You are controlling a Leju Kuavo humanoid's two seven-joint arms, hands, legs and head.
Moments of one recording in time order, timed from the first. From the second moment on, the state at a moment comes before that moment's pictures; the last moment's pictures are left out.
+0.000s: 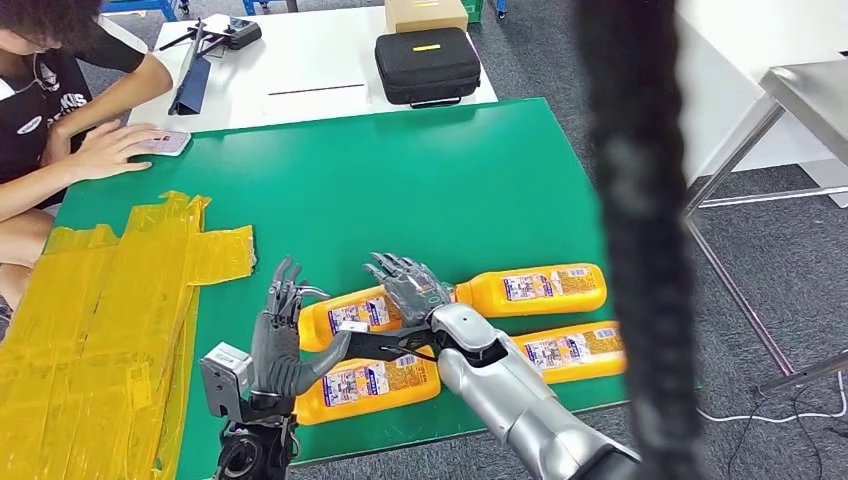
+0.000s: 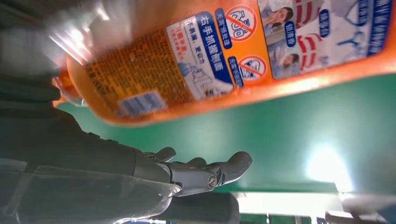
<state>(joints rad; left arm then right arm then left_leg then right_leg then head) -0.04 -0.18 -0.38 -1.38 -0.09 0.14 -0.60 -0.51 0.15 0.60 -0.82 1.09 -0.17 -0.06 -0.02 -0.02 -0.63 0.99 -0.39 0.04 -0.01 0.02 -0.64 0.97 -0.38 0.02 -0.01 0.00</state>
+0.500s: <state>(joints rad) -0.06 -0.18 -0.37 -1.35 -0.09 0.14 -0.59 -0.59 0.19 0.60 -0.63 1.08 -0.18 -0.05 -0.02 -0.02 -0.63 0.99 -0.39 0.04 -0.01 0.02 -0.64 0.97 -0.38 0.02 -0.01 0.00</state>
